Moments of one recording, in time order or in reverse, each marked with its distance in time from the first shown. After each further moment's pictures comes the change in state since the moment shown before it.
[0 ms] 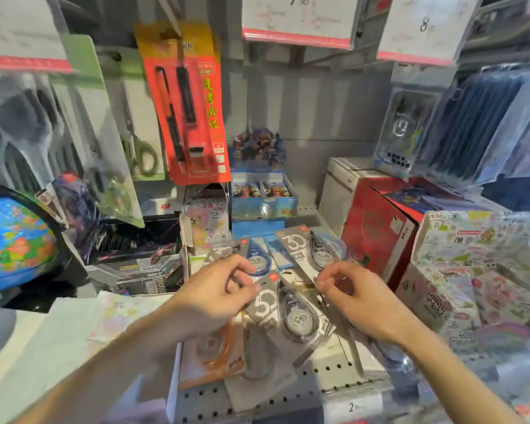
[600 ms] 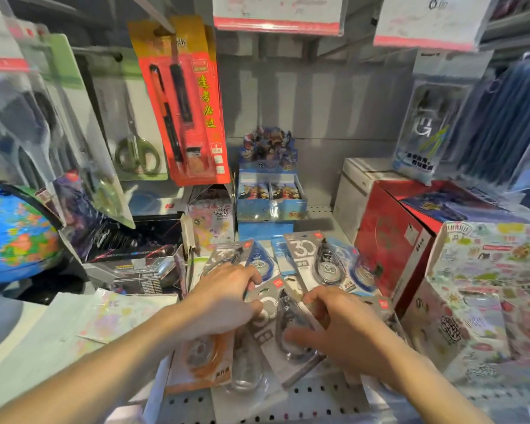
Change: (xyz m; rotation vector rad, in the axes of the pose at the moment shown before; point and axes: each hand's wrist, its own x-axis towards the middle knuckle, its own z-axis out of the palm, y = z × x) left_hand 0.028 0.014 0.022 0.595 -0.057 -0.093; right_hand 0.004 -0.005 0.016 -0.178 -0.248 0.027
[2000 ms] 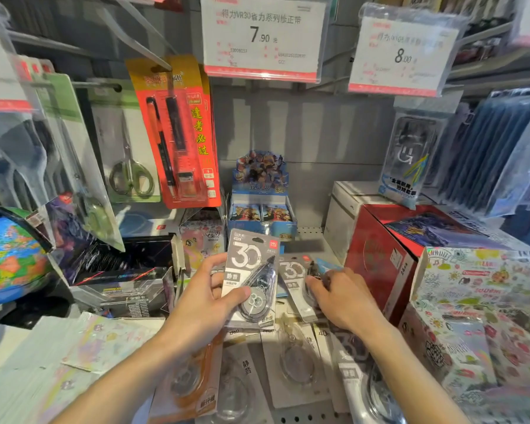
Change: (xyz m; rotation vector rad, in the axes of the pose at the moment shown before) left_hand -0.006 -0.002 0.001 -1.064 0.275 -0.098; right_hand 0.061 0.017 -0.032 -0.100 0.160 0.274
